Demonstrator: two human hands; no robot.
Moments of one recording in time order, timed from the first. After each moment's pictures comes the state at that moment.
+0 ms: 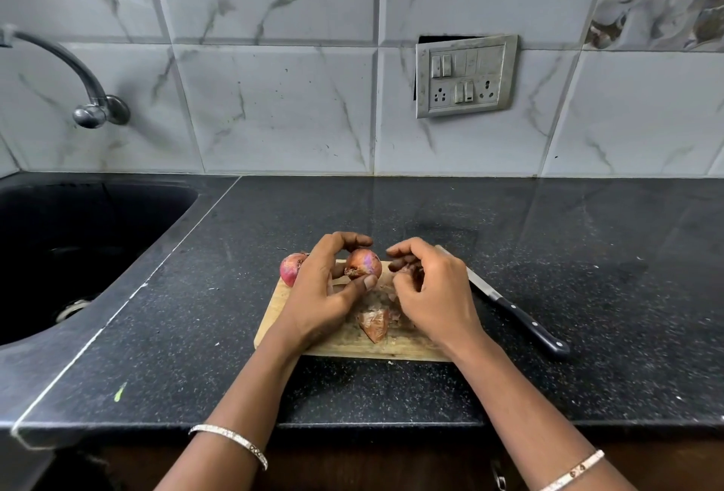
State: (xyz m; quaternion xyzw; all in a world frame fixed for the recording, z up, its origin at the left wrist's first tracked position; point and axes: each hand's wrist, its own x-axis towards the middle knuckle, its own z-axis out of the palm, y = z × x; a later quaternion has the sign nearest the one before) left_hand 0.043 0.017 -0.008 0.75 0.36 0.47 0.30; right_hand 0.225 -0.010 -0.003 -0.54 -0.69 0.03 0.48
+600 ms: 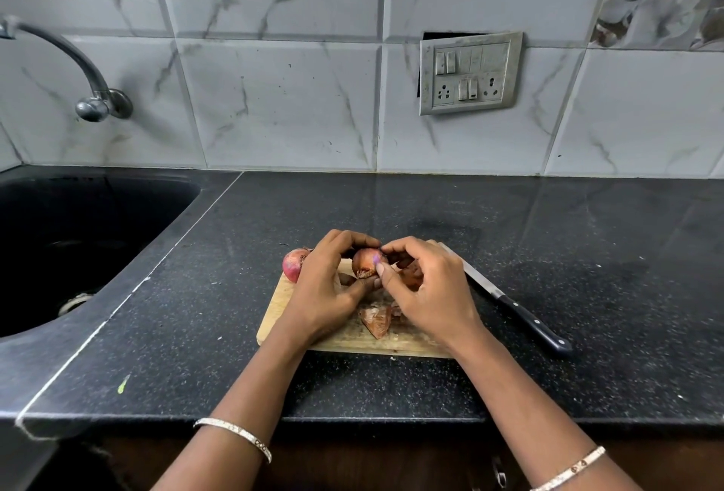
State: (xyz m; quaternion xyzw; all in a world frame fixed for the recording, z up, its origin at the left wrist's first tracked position) left_hand 0.047 0.019 -0.007 0.78 0.36 0.48 0.19; right_hand 0.223 -0.011 -0.002 -0.50 -0.73 0.00 0.47
